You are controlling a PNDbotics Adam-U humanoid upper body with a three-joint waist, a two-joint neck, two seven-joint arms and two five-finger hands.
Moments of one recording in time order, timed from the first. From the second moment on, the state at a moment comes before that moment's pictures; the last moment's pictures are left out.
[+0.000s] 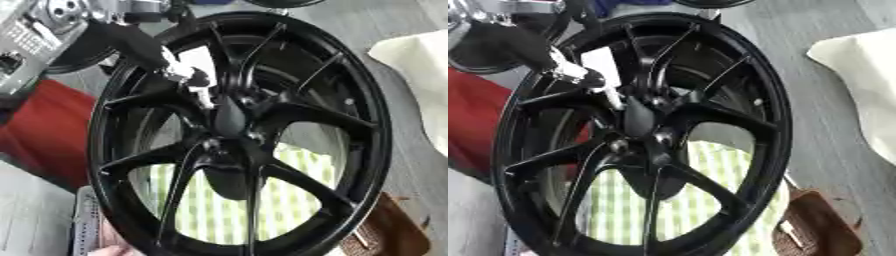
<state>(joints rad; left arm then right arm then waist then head) -1.17 0.71 -0.54 -1.61 -0.56 0.24 -0.85 0.19 -0.16 -0.15 -1.99 0.18 -0.32 -0.89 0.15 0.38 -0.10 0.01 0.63</state>
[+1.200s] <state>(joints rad) -1.17 0.69 -0.54 -1.58 -0.57 0.24 -0.88 0.17 -0.15 -0.15 -1.99 0.16 -0.31 -0.89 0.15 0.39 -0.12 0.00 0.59</state>
